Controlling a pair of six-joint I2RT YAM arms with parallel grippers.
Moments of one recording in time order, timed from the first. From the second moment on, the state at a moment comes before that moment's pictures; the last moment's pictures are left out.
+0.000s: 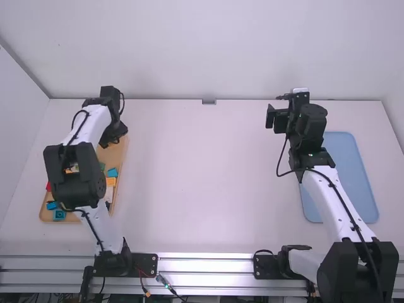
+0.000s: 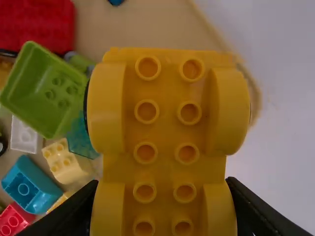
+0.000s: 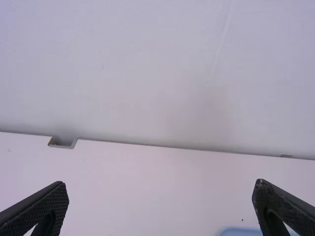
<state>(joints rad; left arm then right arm) 0.13 1.98 1.61 -0.98 -0.35 -0.70 0.05 1.32 0.93 0.07 -0.02 -0.08</state>
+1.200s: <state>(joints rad) -0.52 1.77 1.04 -0.64 0.30 0.81 0.07 1.32 0.93 -0.04 -0.02 -0.05</state>
